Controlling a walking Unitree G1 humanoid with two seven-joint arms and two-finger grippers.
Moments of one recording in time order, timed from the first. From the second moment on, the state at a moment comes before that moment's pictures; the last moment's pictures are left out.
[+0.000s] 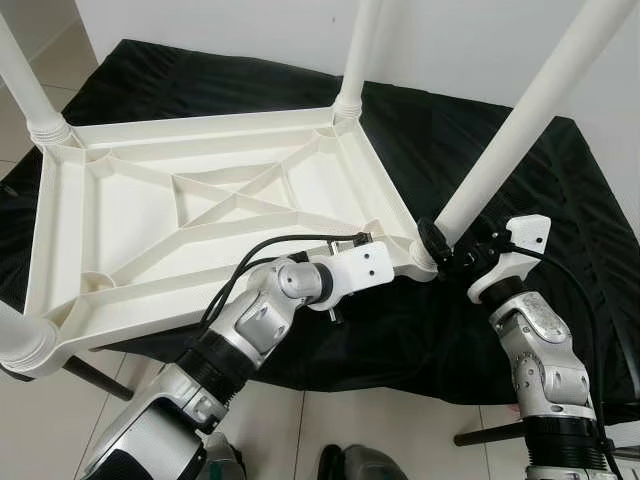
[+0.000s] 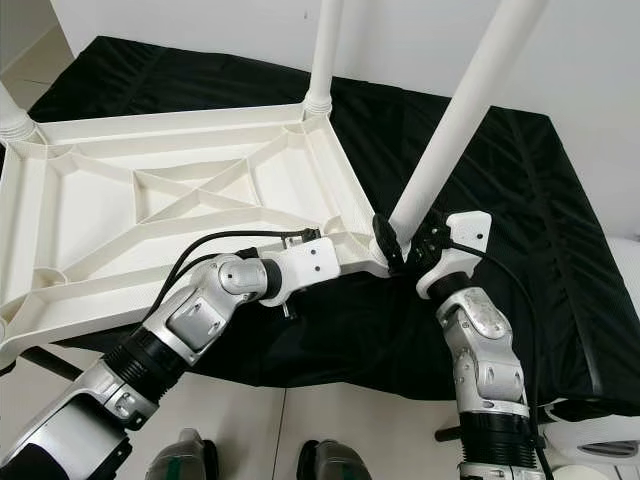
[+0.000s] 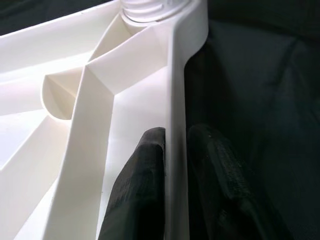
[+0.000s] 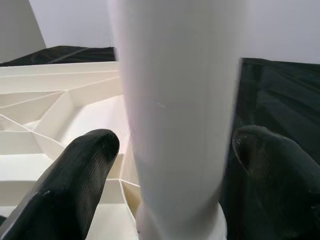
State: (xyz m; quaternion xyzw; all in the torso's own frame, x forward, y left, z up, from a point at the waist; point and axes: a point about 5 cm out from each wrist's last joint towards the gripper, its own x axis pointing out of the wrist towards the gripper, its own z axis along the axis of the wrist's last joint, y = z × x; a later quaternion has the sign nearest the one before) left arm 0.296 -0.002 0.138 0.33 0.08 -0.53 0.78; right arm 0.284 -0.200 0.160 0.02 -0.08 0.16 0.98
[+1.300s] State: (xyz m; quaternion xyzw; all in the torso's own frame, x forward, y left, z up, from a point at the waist) left arm 0.307 -0.019 0.126 0.33 0.09 -0.51 0.79; right arm 0.290 -0.200 0.163 0.02 -0.08 0.18 0.98
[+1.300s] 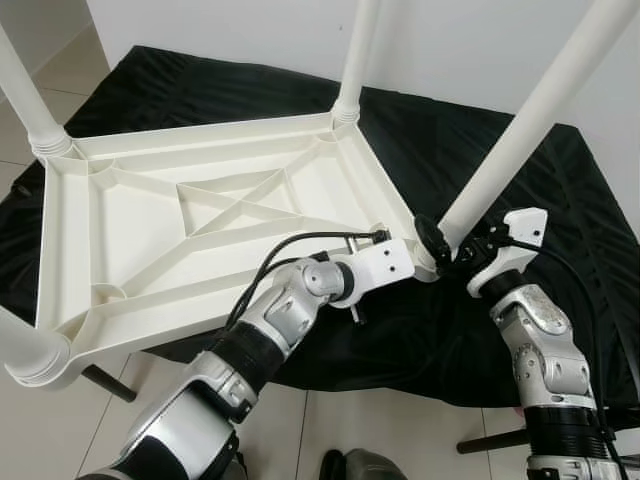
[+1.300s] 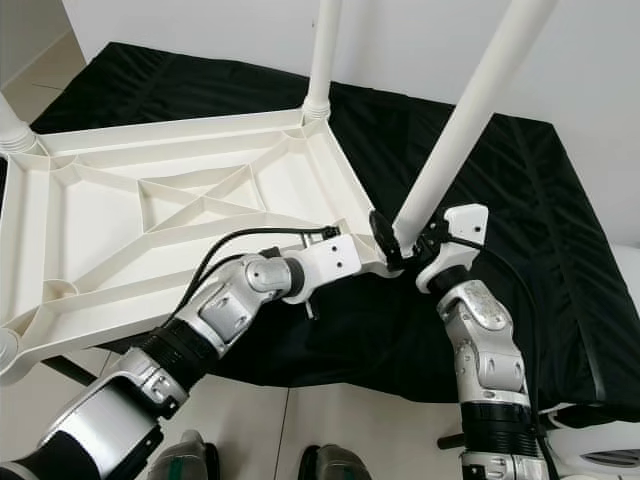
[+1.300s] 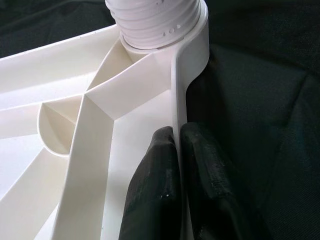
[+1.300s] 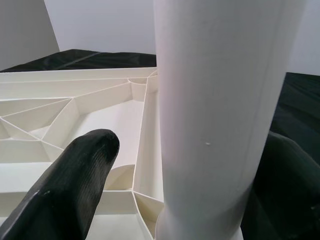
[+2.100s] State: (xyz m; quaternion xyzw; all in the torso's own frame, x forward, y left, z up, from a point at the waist) left arm 0.307 -0.021 0.124 0.34 0.08 -0.52 0.78; right arm 0.292 -0.212 0.152 0.00 -0.07 0.18 0.98
